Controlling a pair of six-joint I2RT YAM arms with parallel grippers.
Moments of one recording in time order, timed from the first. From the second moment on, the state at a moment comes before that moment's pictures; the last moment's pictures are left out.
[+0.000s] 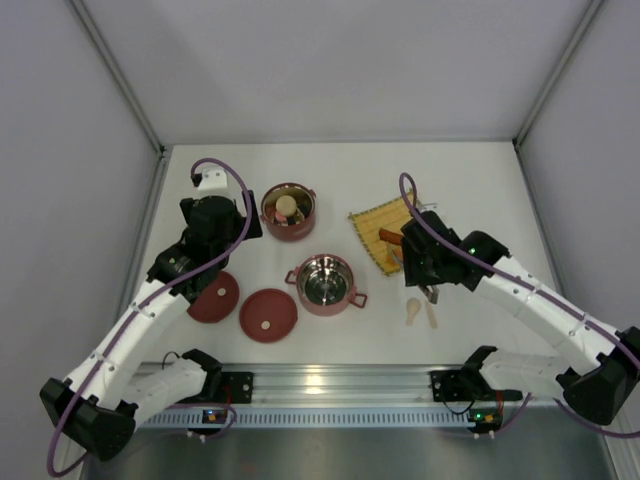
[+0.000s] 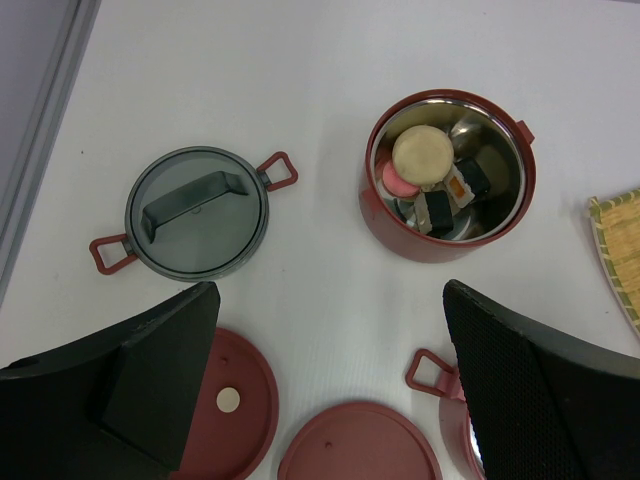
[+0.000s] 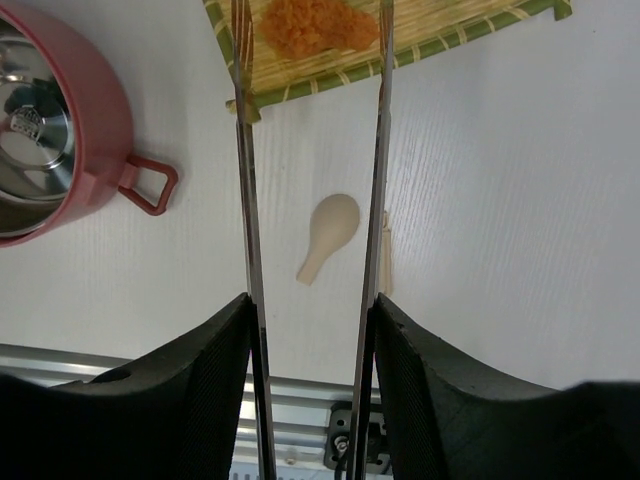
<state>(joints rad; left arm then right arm) -0.49 0.98 1.01 -0.49 -0.51 -0.32 0.73 1.12 1.09 -1.05 0.33 0.54</state>
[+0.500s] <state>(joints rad) -0.49 0.98 1.01 -0.49 -0.51 -0.32 0.72 1.19 1.06 -1.04 0.28 0.46</state>
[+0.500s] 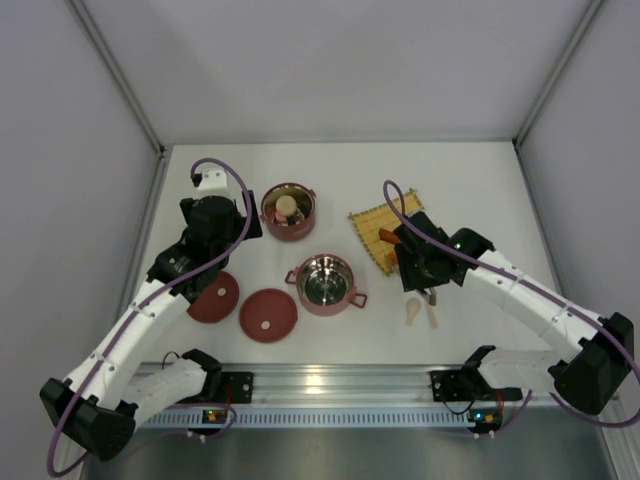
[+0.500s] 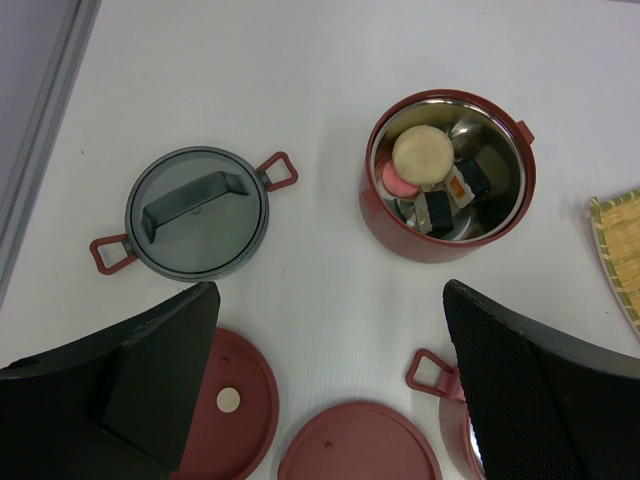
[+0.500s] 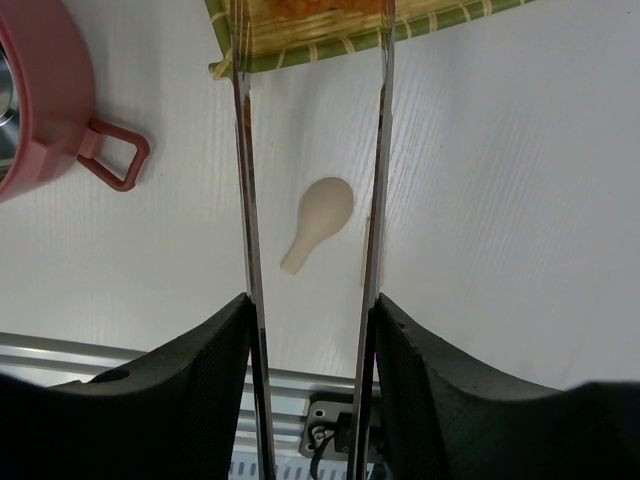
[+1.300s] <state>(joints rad) -0.49 0.99 1.01 -0.49 -0.51 -0.32 0.64 1.26 1.07 -0.99 0.25 0.39</state>
